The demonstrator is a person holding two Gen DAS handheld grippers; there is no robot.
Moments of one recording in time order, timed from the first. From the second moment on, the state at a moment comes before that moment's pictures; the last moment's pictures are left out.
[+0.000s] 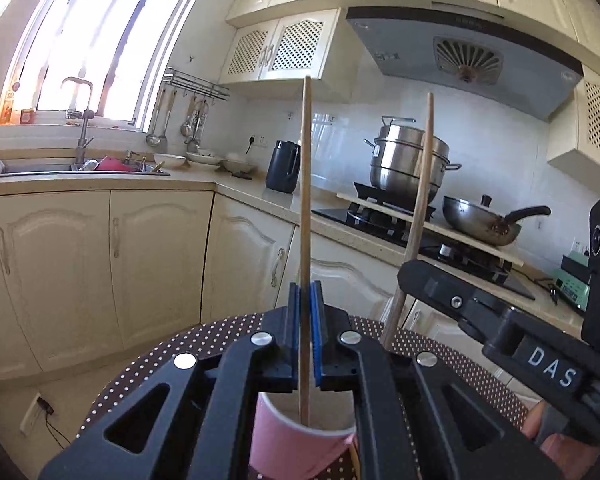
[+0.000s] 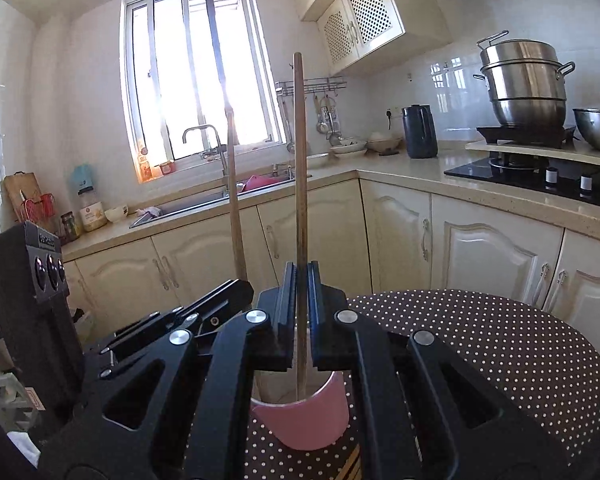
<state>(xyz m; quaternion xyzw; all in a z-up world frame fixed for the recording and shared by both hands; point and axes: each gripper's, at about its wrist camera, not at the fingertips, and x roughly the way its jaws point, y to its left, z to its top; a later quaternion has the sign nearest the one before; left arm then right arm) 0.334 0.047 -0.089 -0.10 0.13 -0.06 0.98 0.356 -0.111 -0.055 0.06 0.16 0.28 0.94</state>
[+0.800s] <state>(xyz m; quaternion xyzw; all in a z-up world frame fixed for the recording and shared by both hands) 0.269 0.053 -0.080 -0.05 0.17 -0.02 0.98 0.311 -0.112 -0.069 0.08 0.22 0.26 0.94</state>
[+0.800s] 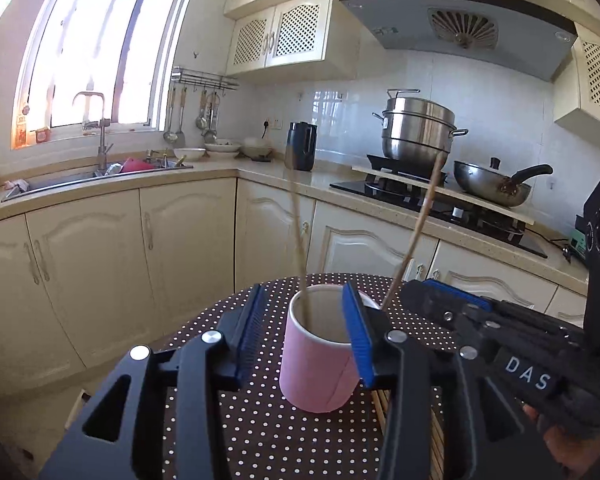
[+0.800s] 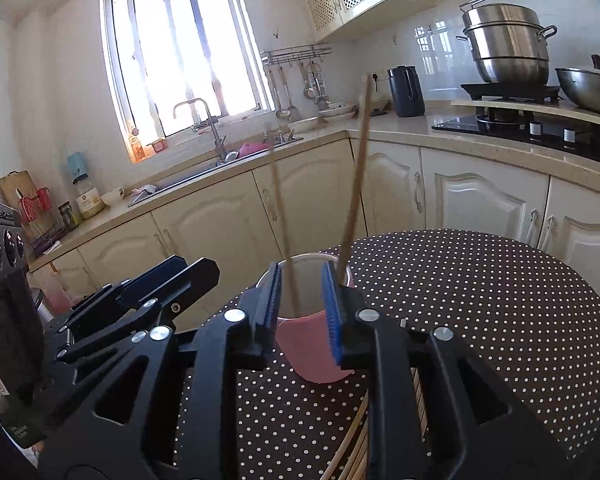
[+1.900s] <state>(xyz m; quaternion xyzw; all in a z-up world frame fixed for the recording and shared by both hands) 0.265 -0.030 -0.164 0.06 0.40 -0.06 0.91 0.269 -0.197 -0.129 0.02 0.36 0.16 0.92</state>
